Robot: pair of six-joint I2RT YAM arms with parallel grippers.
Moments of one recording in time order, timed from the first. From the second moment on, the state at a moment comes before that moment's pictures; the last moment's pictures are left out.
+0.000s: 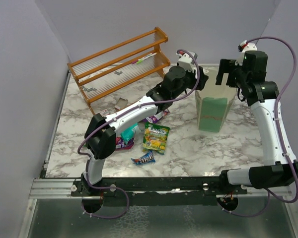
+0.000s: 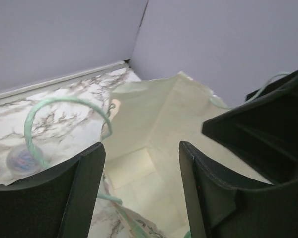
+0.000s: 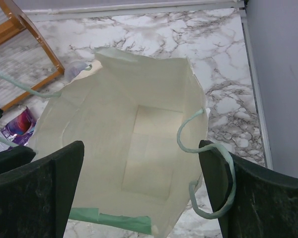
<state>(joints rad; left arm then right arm) -0.89 1.95 1.80 0.16 -0.10 -0.39 0.08 1.34 1.60 -0.75 0.13 0.07</state>
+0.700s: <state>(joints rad) -0.84 1.75 1.68 0.15 -0.12 -0.38 0.08 1.31 1.56 -0.72 0.09 0.06</state>
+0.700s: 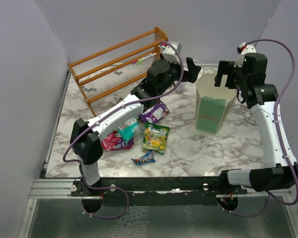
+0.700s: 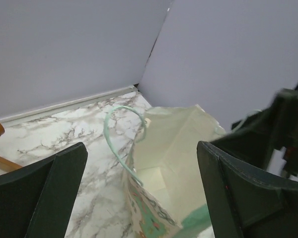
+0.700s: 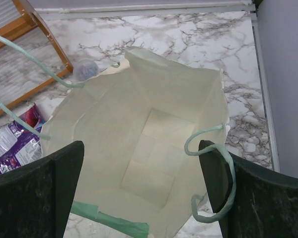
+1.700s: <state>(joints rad) -0.72 2.07 1.99 0.07 0.00 -0.44 0.08 1.15 1.25 -0.69 0.25 0.15</state>
